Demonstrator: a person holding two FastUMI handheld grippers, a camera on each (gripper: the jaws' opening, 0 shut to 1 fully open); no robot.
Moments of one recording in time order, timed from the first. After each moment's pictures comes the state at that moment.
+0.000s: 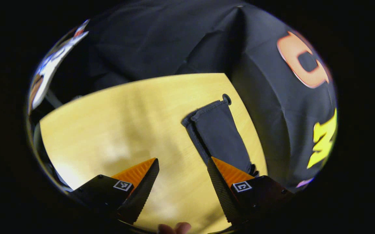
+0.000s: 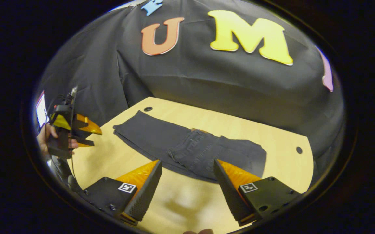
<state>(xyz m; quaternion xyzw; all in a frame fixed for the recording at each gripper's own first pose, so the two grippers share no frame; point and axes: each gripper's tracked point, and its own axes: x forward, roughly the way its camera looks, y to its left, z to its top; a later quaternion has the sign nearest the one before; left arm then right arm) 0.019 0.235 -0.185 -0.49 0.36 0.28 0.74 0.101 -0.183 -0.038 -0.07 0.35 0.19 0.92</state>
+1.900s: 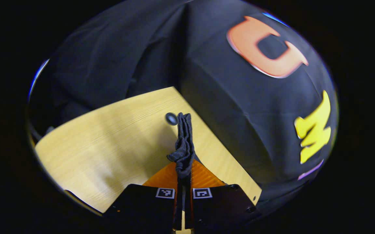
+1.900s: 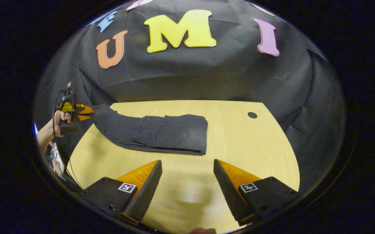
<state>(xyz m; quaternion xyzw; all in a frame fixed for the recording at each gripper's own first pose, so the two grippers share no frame) 0.183 0.189 -0.065 -0.33 0.28 0.15 0.89 0.031 -0.338 -0.013 0.01 0.37 0.05 0.93</state>
